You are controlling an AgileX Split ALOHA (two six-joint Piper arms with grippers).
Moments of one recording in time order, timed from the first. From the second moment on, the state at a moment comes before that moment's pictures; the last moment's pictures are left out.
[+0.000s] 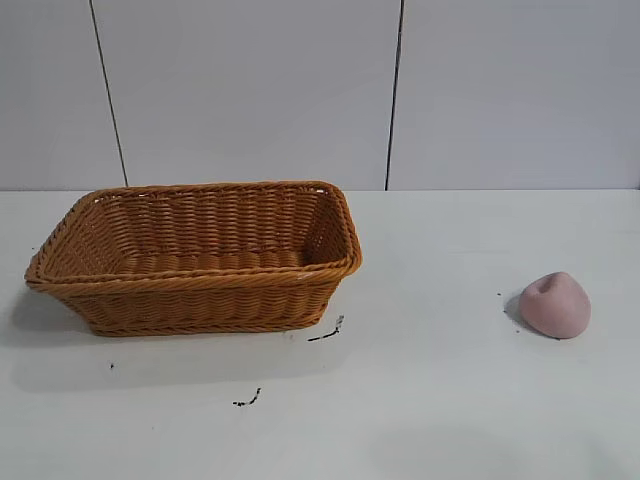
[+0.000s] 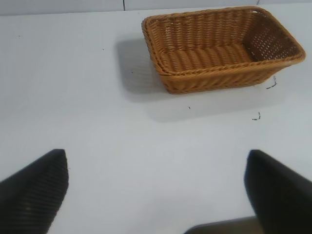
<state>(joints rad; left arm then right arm) 0.01 -0.01 -0.51 -0.14 1.05 0.12 0.00 -0.01 -0.49 0.02 1.02 0.03</state>
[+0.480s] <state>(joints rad) 0.01 -0.01 -0.51 -0.14 1.05 0.12 0.00 0.13 -0.56 0.01 0.94 0.03</state>
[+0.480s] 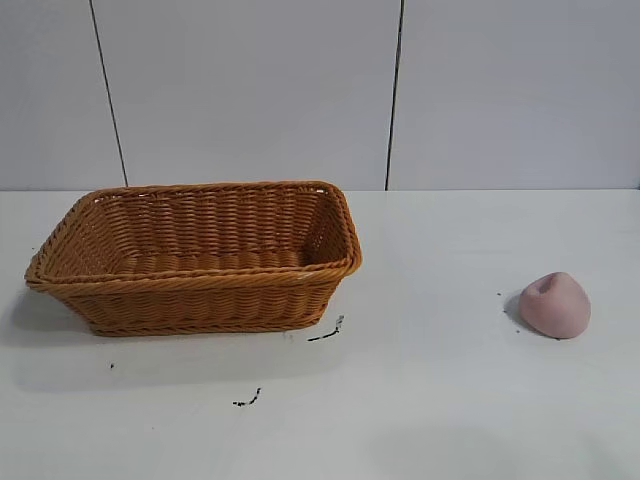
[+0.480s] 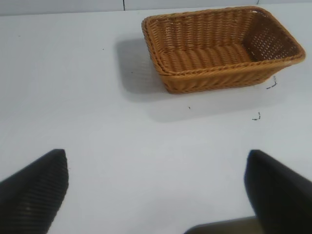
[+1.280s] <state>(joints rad) 0.01 -0.01 -0.51 -0.14 1.05 0.12 0.03 1.59 -1.33 0.09 0.96 -0.04</state>
